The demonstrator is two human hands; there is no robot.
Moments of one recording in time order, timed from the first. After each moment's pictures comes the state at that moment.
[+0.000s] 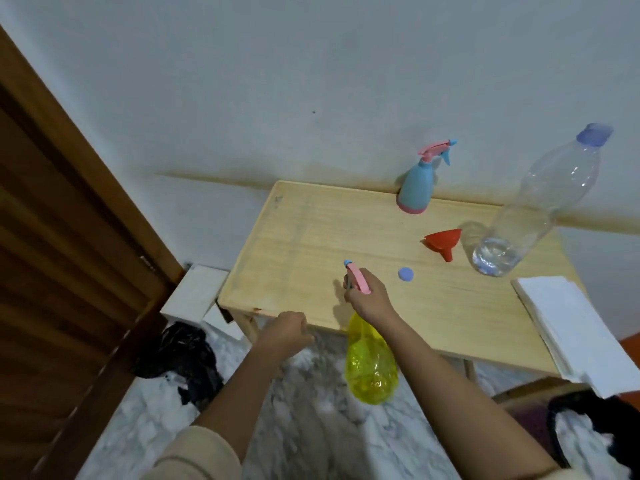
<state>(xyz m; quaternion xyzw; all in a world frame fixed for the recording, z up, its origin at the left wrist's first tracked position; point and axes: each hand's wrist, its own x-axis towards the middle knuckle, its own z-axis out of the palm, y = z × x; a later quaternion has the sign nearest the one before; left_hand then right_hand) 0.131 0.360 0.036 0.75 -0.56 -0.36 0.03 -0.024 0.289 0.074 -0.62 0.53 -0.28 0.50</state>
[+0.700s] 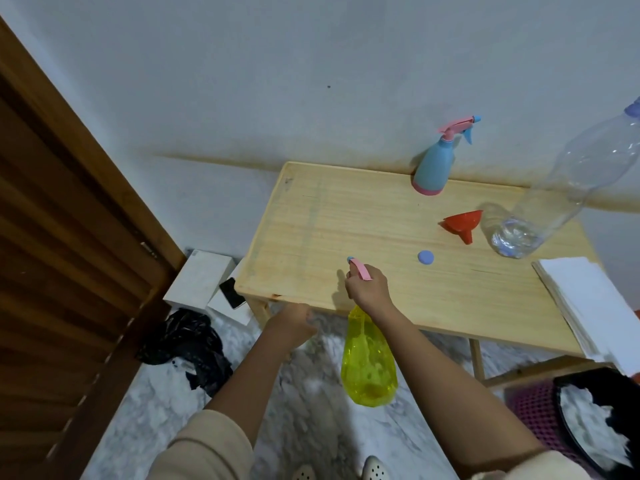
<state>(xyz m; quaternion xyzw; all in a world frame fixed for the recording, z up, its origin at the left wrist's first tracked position) 0.171 0.369 0.010 0.74 -0.55 -0.39 0.05 0.030 0.300 0.052 -0.55 0.62 -0.25 0.50</state>
